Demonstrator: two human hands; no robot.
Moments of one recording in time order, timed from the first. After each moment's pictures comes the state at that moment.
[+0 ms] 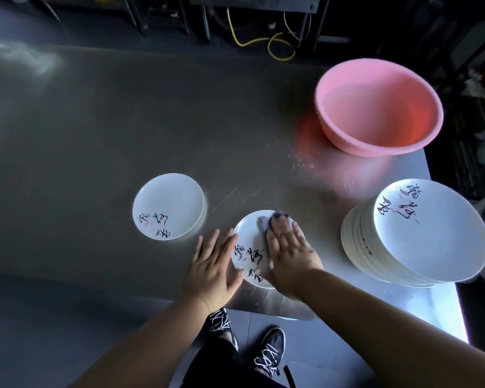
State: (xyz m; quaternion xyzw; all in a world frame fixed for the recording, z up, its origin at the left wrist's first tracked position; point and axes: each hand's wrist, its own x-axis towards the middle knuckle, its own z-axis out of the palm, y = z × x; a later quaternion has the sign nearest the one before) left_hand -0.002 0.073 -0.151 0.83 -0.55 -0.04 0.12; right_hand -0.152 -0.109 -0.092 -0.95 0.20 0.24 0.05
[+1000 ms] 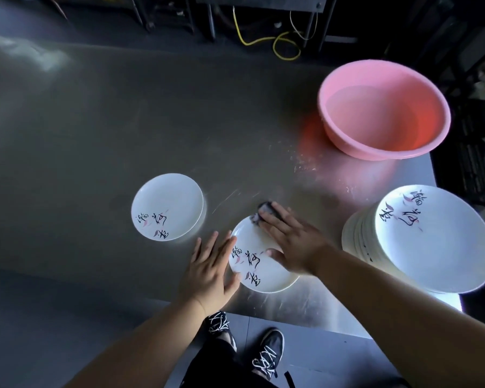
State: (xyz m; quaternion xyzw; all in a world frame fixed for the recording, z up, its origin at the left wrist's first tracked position) left_hand -0.002 0.072 -0.154 0.82 -0.55 -0.03 0.15; right_hand -0.138 -0.176 -0.095 -0.98 0.07 0.18 0.08
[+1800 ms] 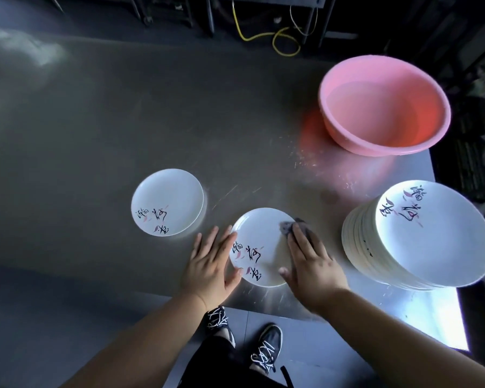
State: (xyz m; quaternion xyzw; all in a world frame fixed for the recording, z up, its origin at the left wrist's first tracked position) left_hand -0.002 0.073 -0.154 0.82 -0.55 -0.01 0.13; right_hand -0.198 -0.119 -0.090 -0.92 0.31 0.15 0.16
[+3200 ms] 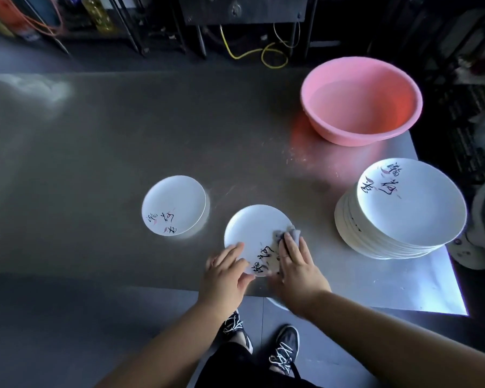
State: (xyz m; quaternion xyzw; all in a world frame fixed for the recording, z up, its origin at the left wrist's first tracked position) left_hand -0.041 0.090 -0.145 0.81 -0.55 -0.06 0.18; right_hand -0.208 -0.056 -0.089 -0.88 0.36 0.14 0.27
